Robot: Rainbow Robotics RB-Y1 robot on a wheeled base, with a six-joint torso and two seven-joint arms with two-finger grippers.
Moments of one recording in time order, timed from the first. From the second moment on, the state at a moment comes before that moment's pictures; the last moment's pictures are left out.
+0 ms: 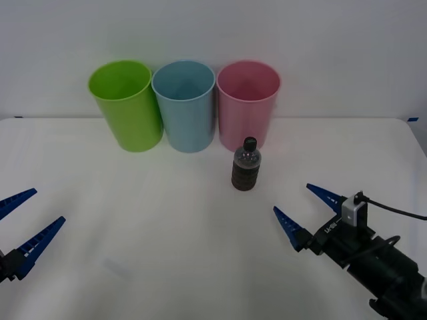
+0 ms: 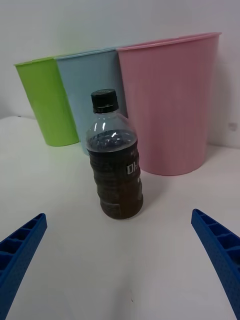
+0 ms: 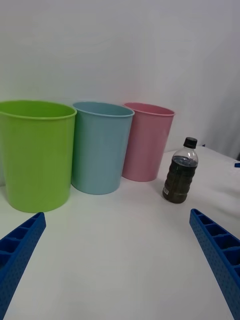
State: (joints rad) right arm 0.23 -0.39 0.08 -1.68 1.03 -0.60 0.20; left arm 0.35 0.40 0.52 -1.66 -0.96 -1.22 0.00
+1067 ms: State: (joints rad) right arm 0.10 -0.32 0.30 -1.67 1.15 -0.22 0.22; left arm 0.35 0.40 0.52 -1.66 -0.96 -1.22 0.00
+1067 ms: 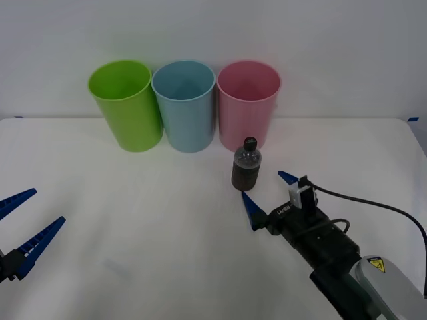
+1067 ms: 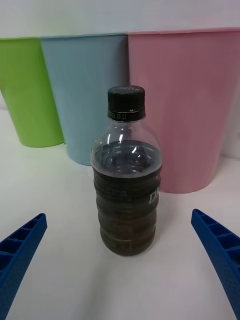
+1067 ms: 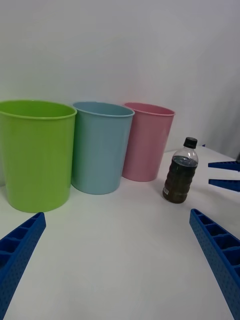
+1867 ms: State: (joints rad) right arm -0.11 -0.22 0.32 -1.43 1.17 -0.19 0.23; left arm 0.35 0.40 0.52 -1.66 -0.96 -1.22 0.00
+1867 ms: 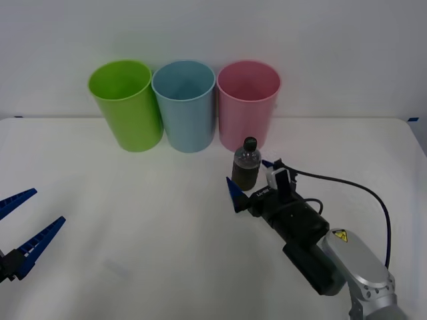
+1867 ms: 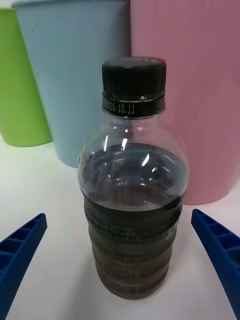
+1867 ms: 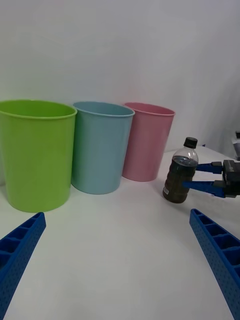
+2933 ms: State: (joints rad) right arm -0.24 -0.17 0.32 -1.28 1.18 -0.13 0.25; left arm 0.35 0.40 0.52 -1.66 -0.96 -1.22 0.00
